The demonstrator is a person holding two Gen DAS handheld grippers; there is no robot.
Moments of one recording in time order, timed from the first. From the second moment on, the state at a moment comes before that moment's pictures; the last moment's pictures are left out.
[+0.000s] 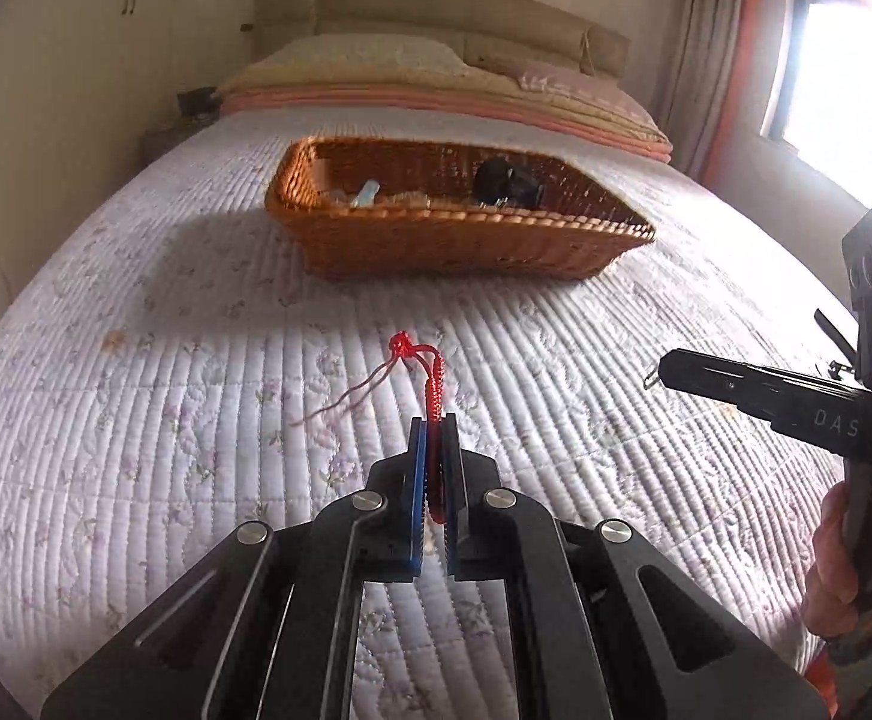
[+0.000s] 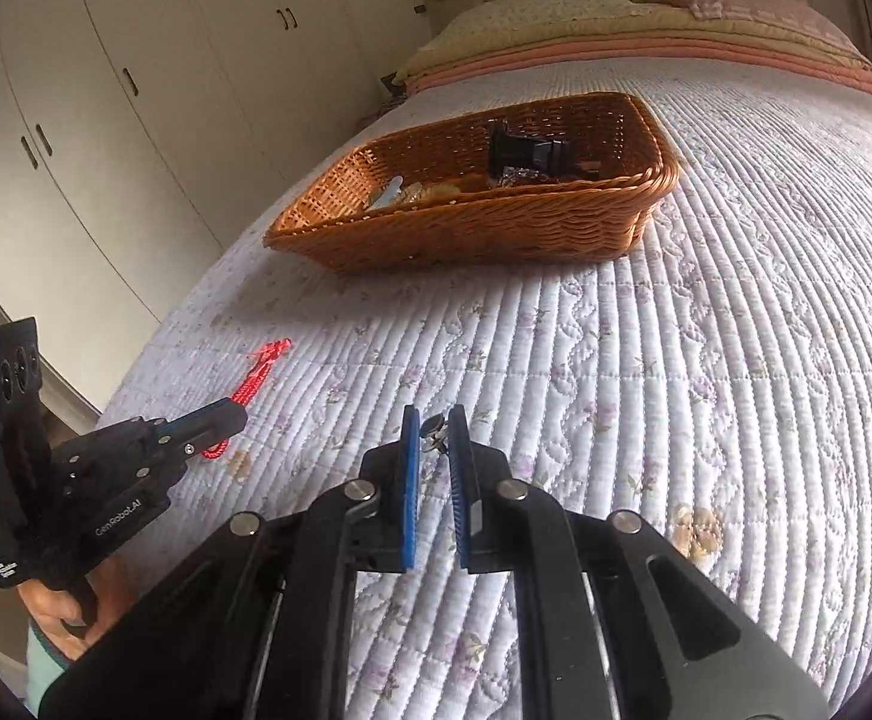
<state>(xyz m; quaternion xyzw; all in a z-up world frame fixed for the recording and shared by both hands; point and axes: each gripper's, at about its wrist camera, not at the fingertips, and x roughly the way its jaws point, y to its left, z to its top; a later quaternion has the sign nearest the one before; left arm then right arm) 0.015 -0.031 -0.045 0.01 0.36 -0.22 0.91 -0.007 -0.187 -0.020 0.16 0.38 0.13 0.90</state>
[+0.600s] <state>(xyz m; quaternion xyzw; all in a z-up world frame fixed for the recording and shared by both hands) 0.114 -0.069 0.049 -0.01 0.26 -0.26 0.93 0.098 -0.210 0.071 0.14 0.32 0.12 0.93</state>
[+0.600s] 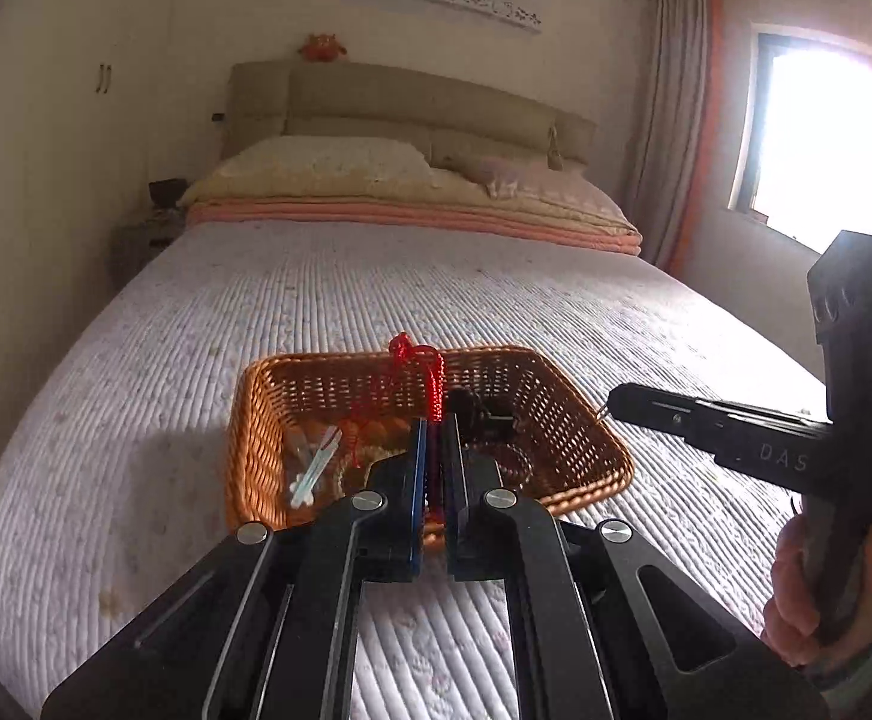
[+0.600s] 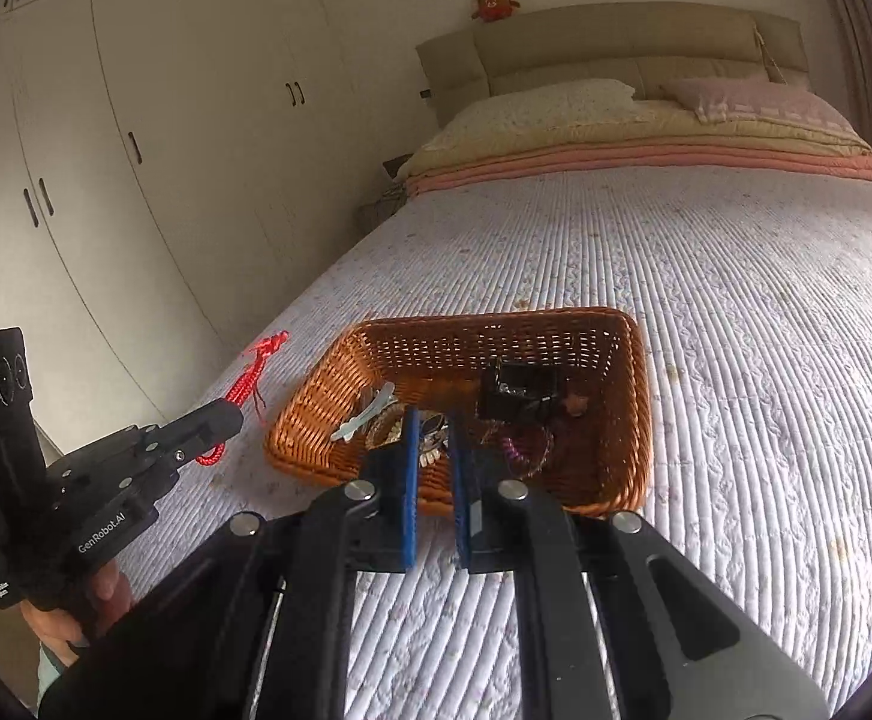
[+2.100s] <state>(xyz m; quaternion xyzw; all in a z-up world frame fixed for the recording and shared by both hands) 0.143 -0.034 0.020 -0.07 0.27 -0.22 0.94 0.131 -0.187 0.083 0.09 0.33 0.06 0.94</state>
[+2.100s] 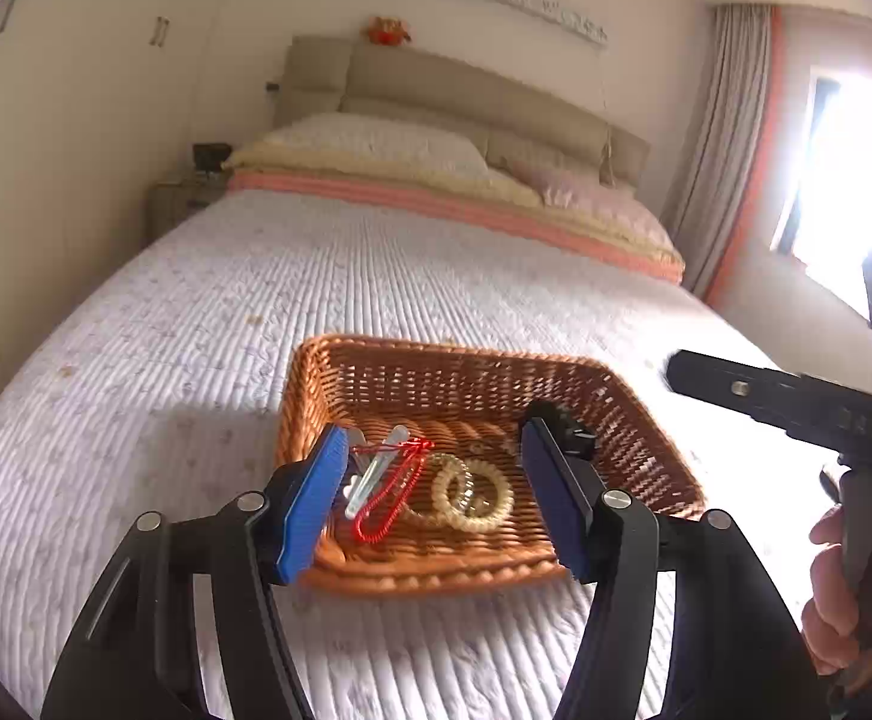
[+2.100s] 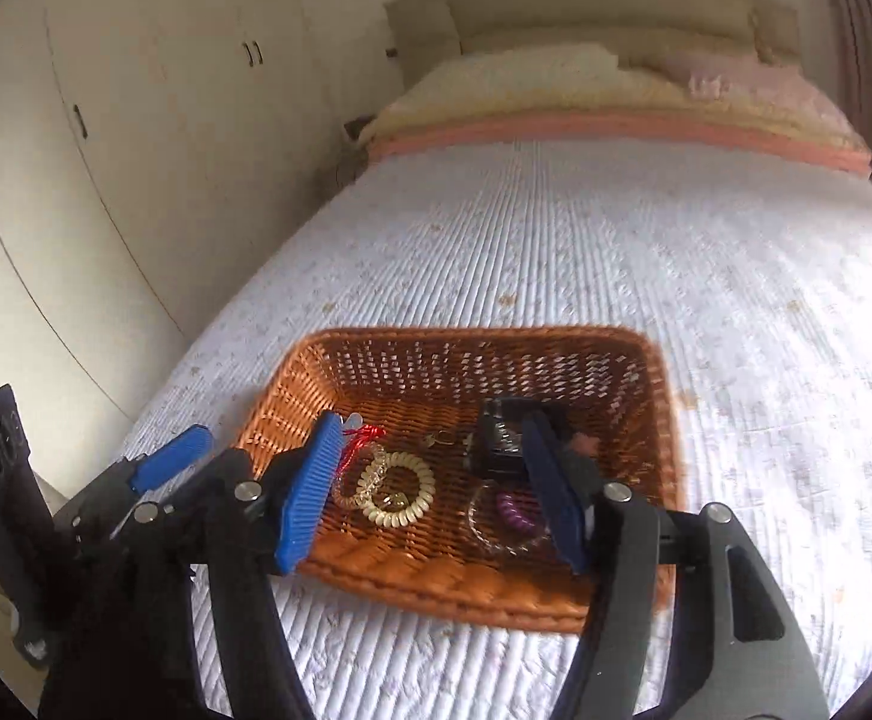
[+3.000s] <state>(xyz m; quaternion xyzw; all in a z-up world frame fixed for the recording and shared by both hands) 0.003 -0.048 -0.008 -0.02 0.11 -0.04 0.99 -0.050 -0.172 0.019 0.01 0.07 -0.05 1.00</state>
